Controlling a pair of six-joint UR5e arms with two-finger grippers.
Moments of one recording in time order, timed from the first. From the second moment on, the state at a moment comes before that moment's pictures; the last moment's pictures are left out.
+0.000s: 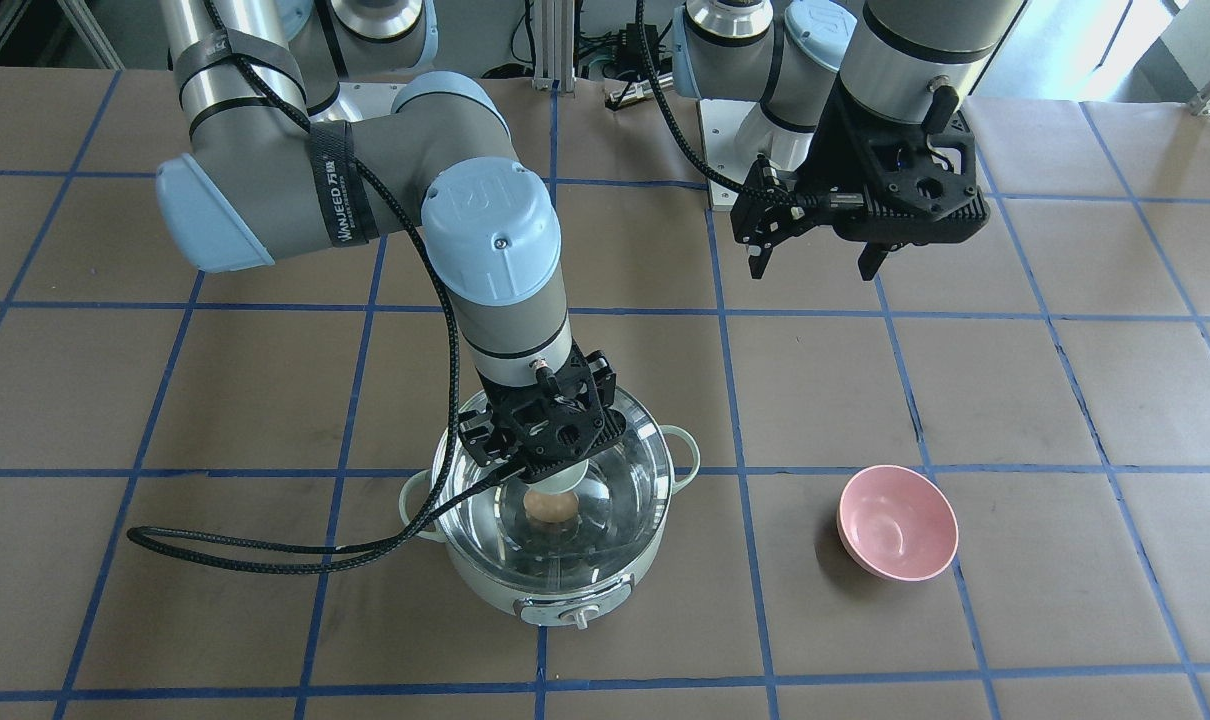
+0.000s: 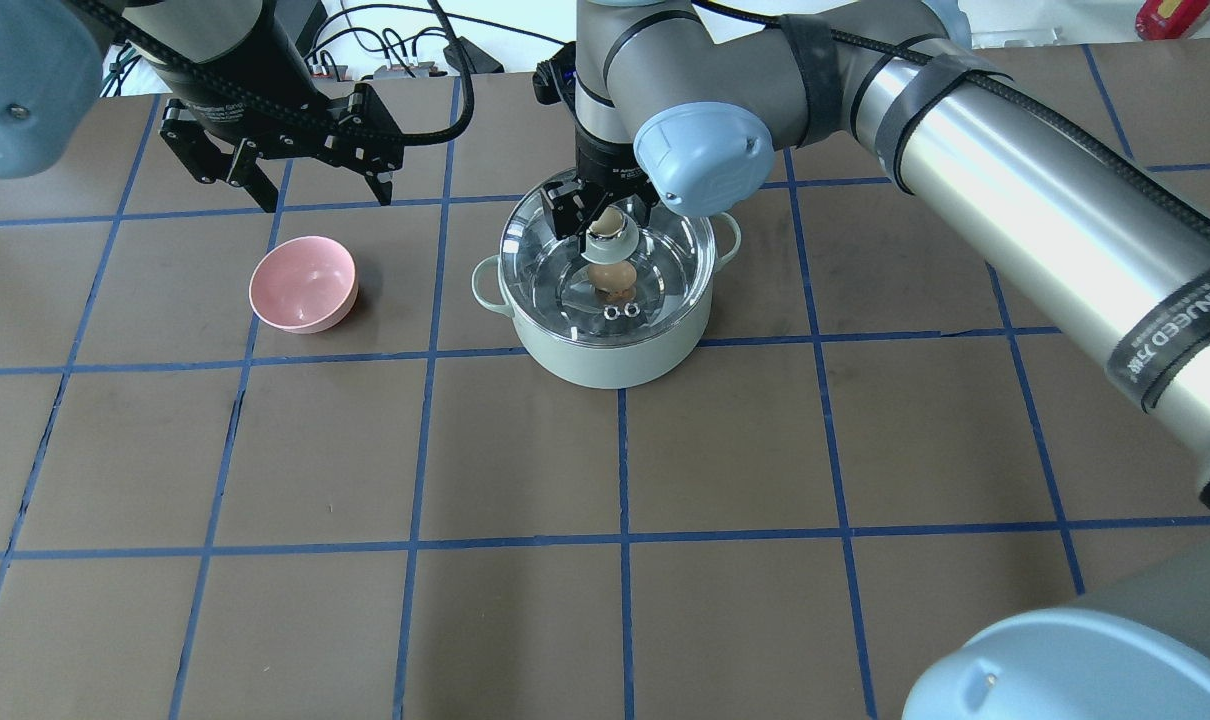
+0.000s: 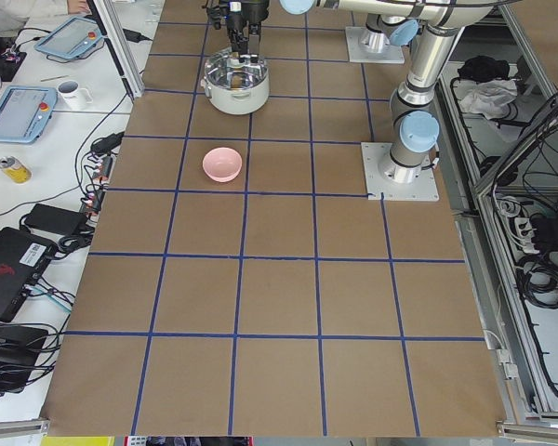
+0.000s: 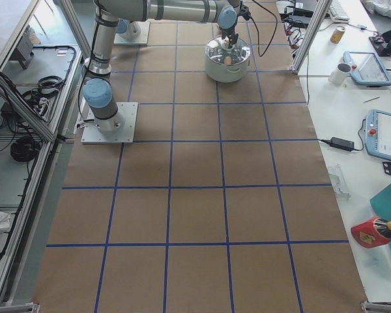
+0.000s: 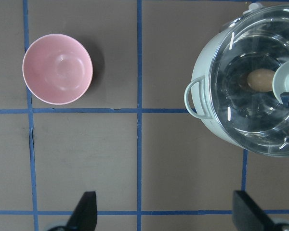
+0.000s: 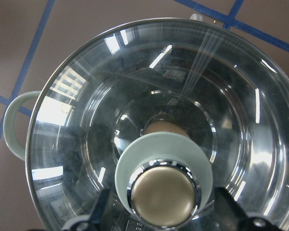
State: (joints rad) left arm -1.62 -1.62 -1.46 -1.58 1.57 -0.06; right arm 1.91 -1.11 1.36 -1.89 -1.49 -0.10
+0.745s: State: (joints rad) left arm -1.61 -1.62 -1.46 -1.58 1.57 -0.06; right arm 1.86 -1.26 1.38 -1.76 -1.55 0.06
